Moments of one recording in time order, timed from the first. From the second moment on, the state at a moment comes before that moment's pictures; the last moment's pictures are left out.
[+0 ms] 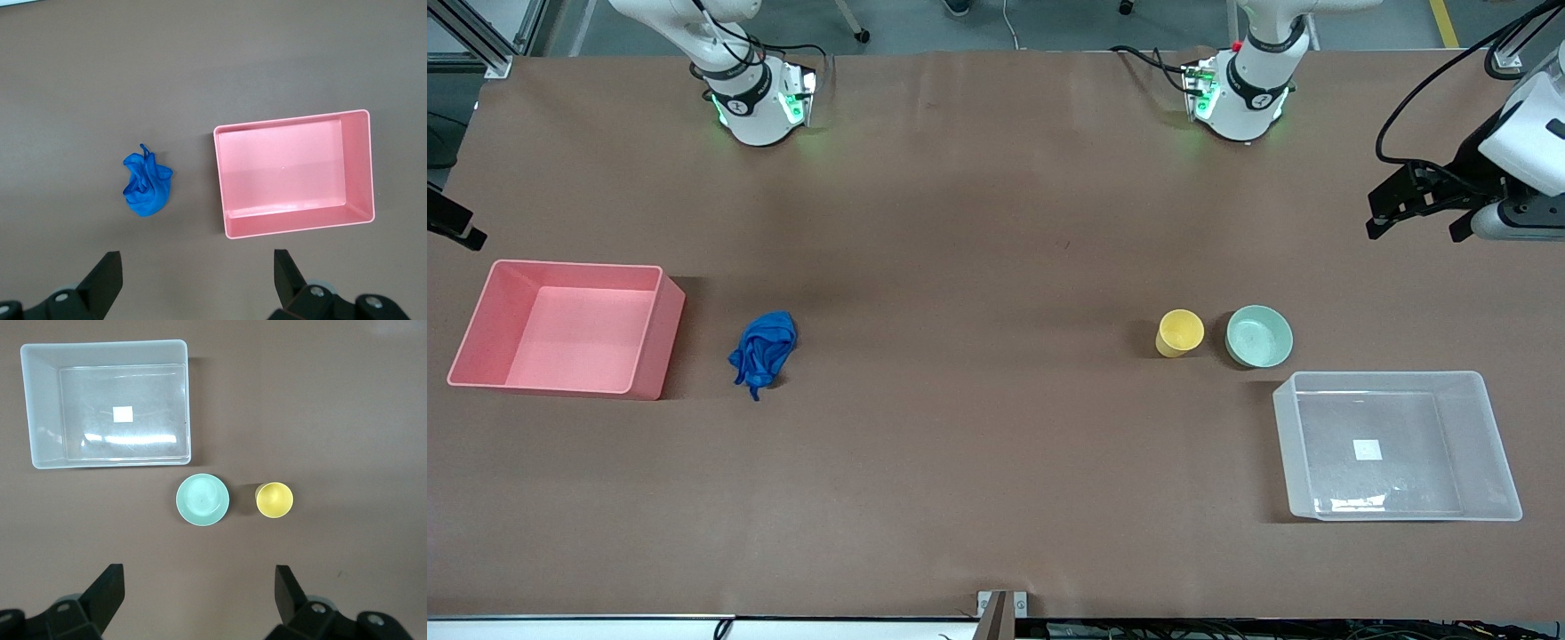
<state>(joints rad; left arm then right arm) -0.06 -0.02 -0.07 -1.54 -0.02 1.59 -0.08 -0.04 0.03 -0.10 -1.46 -0.01 1.51 0.02</state>
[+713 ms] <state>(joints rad) -0.05 -0.02 -0.05 -1.57 -0.02 1.60 -0.08 -0.04 0.03 -0.10 -1.46 -0.01 1.51 0.01</state>
